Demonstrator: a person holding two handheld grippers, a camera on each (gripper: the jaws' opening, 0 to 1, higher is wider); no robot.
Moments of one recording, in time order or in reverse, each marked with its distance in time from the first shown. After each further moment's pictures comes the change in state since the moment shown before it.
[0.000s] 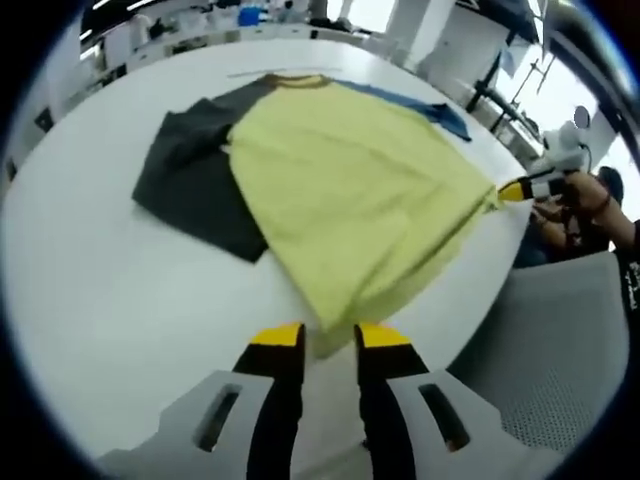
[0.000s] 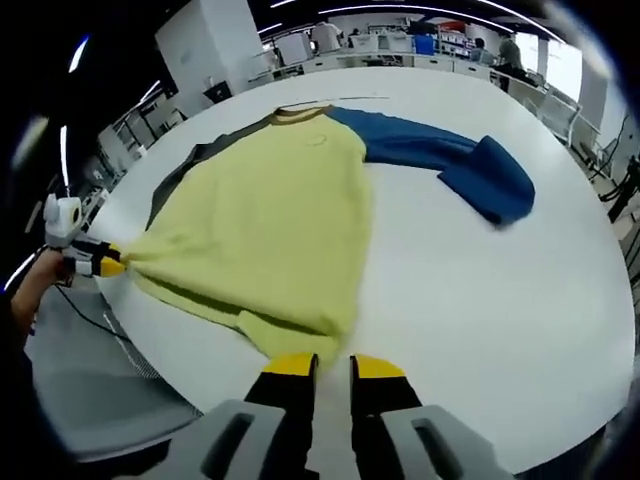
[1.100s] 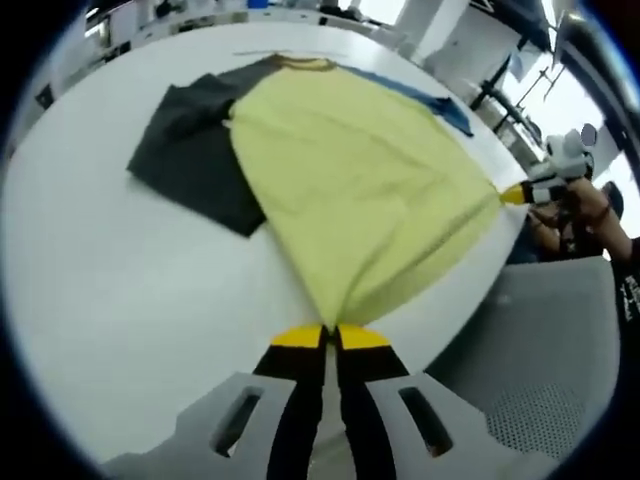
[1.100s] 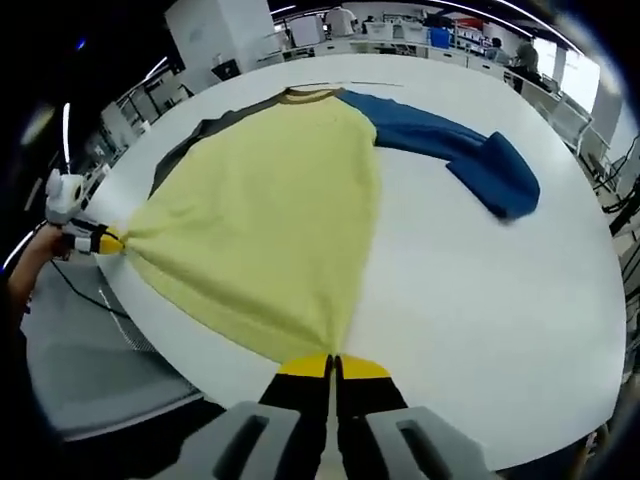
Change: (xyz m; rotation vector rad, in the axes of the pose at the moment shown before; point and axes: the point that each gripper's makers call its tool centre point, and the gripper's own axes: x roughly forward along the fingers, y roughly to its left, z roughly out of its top) left arm -0.002 -0.004 -0.017 -0.045 0.062 -0.019; right arm -0.005 -0.002 -0.012 -0.083 0.075 -0.007
